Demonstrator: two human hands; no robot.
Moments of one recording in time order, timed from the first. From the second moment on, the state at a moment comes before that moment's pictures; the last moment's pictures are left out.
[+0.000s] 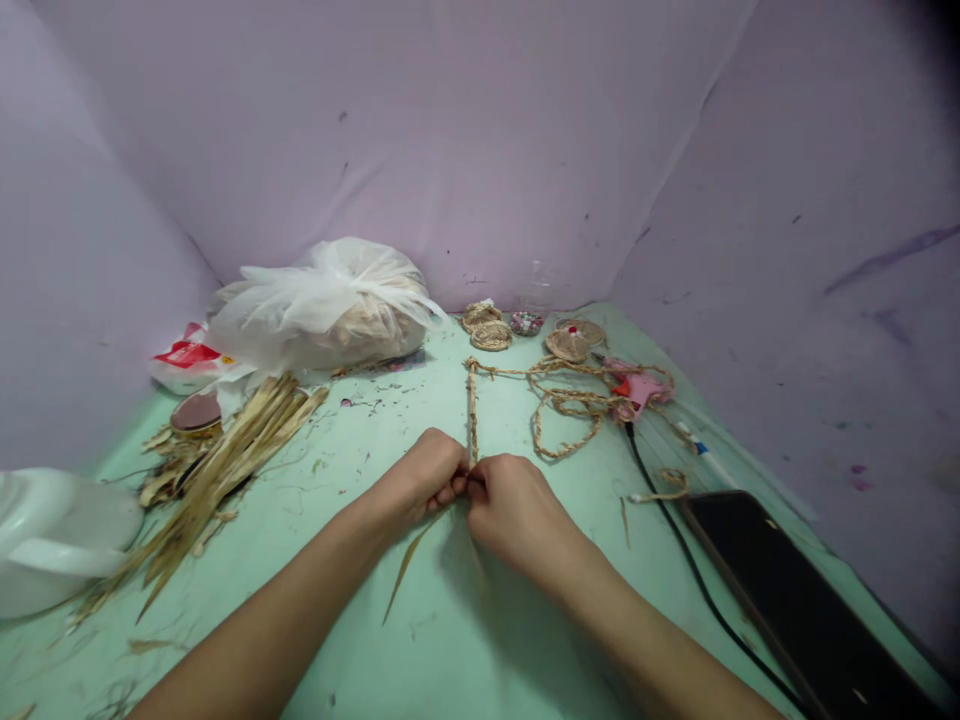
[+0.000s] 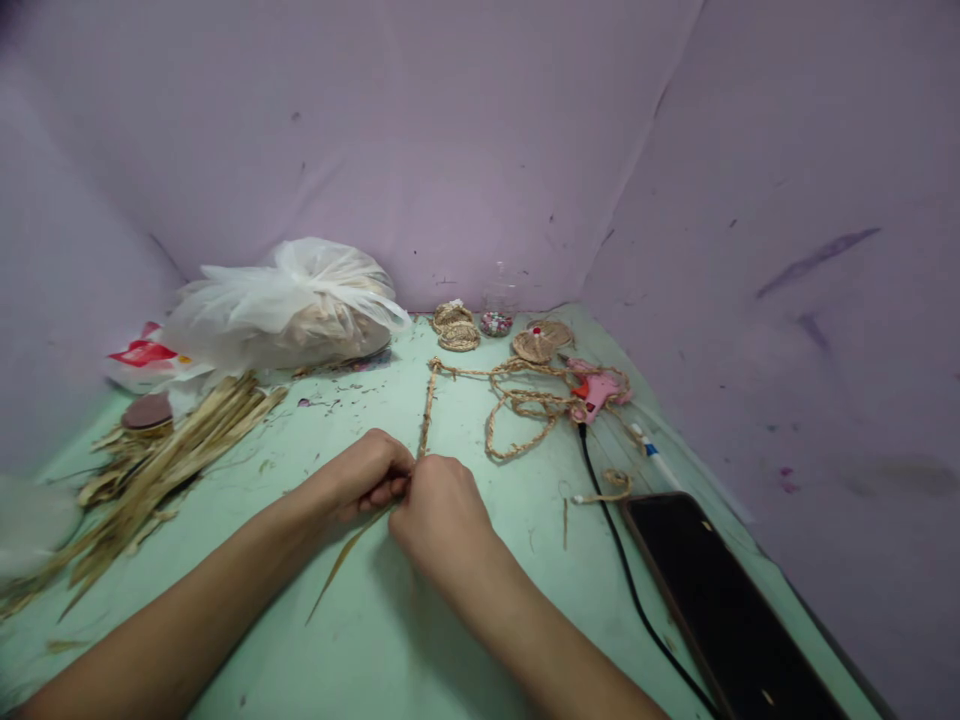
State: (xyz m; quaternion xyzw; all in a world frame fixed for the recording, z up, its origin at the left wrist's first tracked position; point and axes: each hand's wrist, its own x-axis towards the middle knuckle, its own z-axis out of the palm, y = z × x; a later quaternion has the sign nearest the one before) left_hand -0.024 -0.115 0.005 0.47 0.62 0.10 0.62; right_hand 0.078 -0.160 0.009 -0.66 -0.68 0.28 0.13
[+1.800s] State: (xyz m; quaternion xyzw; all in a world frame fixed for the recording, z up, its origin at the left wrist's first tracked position) left_hand -0.045 -0.101 -0.002 0.60 0.51 0.11 0.61; right_hand 0.101 -0.134 -0.013 -0.58 -0.65 0.44 0.22
